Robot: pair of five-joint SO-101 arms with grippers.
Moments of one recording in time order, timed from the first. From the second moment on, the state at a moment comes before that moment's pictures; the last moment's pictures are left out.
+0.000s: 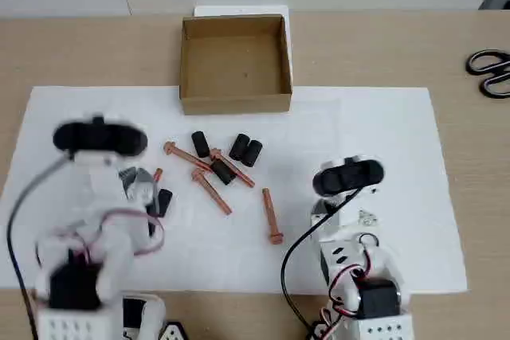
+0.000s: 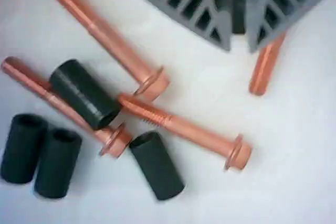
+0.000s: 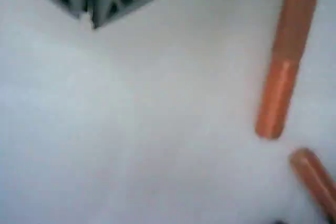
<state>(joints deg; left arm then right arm) -1.8 -69.4 47.7 78.3 6.3 -9.3 -103.0 90.5 61.0 -1.5</state>
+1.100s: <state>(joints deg) -15.1 -42.8 25.8 92.6 13.6 -25.8 -18.9 2.1 82.6 -26.9</state>
